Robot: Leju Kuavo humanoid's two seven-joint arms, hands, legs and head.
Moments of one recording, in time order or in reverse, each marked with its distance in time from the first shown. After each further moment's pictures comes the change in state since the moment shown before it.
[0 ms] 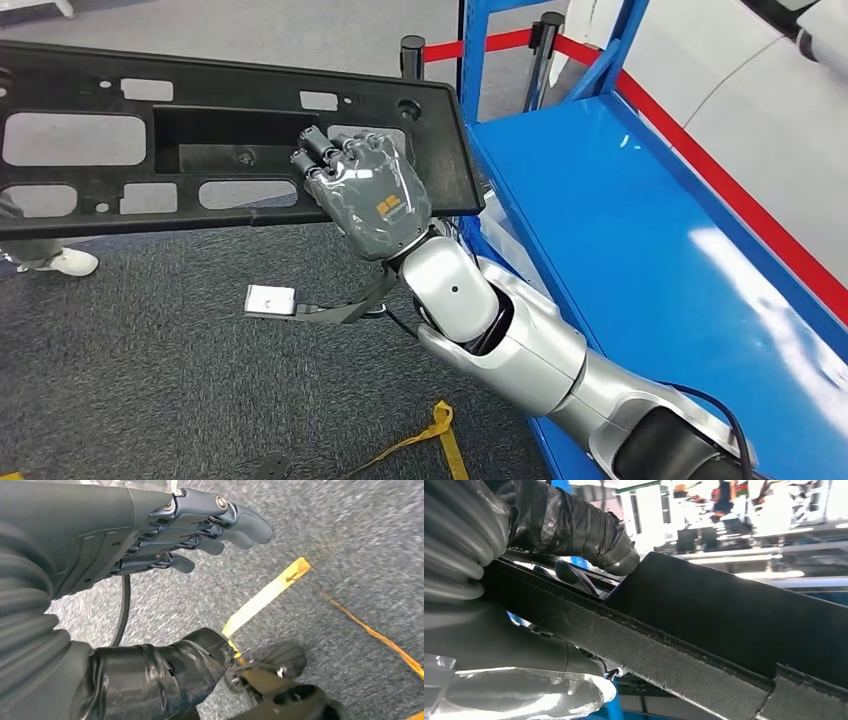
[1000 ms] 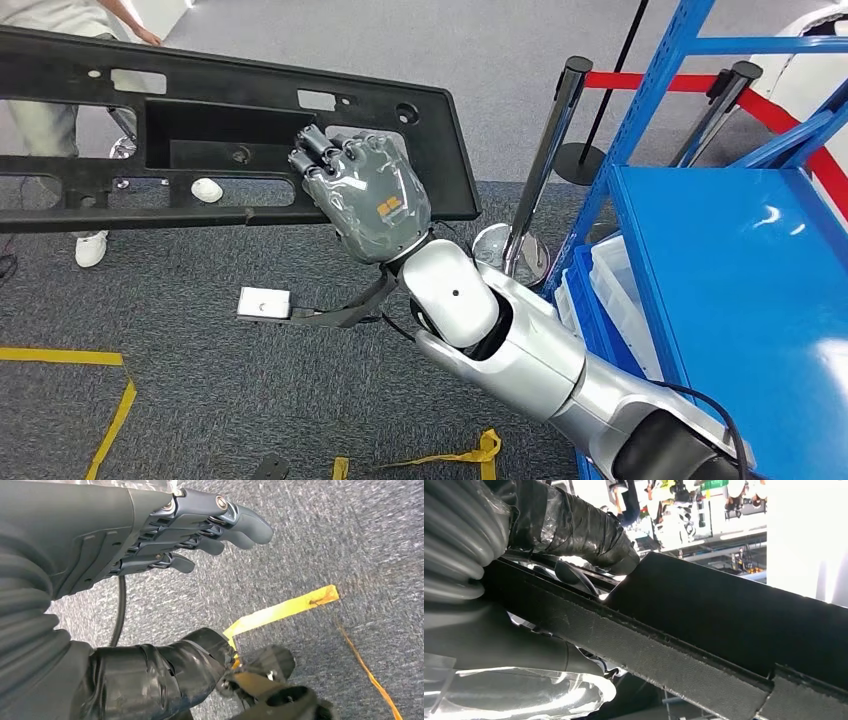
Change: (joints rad) left arm -0.001 0.013 -0.018 0.000 0.015 -0.001 -0.053; right arm 0.009 0.000 0.002 -0.027 -0.033 -0.010 0.024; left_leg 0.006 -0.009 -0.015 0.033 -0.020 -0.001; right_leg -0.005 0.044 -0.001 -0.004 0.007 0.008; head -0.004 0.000
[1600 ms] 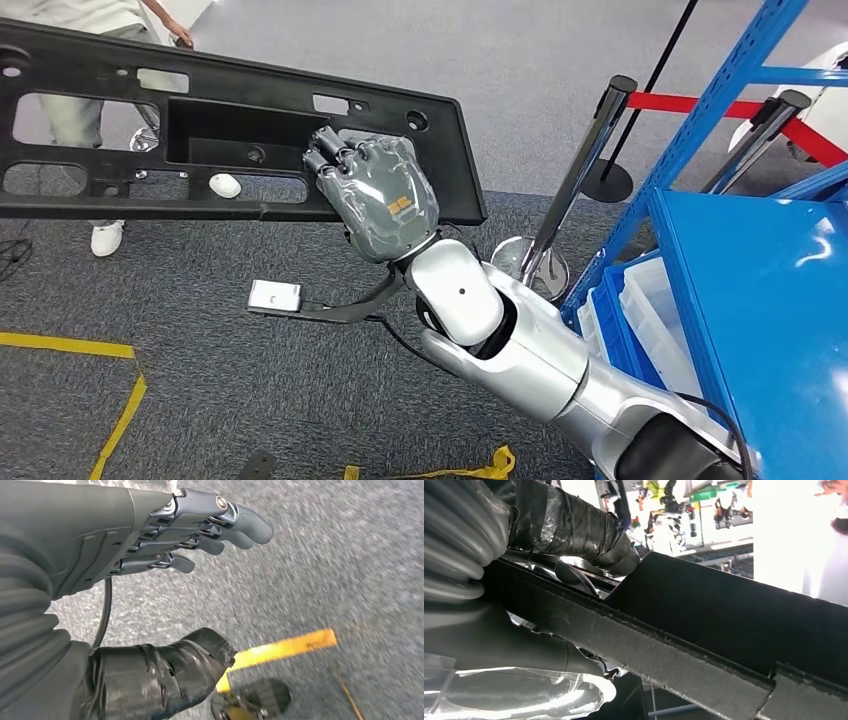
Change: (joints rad) left arm -0.002 0.011 -0.001 0.000 -0.011 0.035 -0.021; right arm 0.008 -0.008 -0.002 0.017 -0.037 -0.006 0.009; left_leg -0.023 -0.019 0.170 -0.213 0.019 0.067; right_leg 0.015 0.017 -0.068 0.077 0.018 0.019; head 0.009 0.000
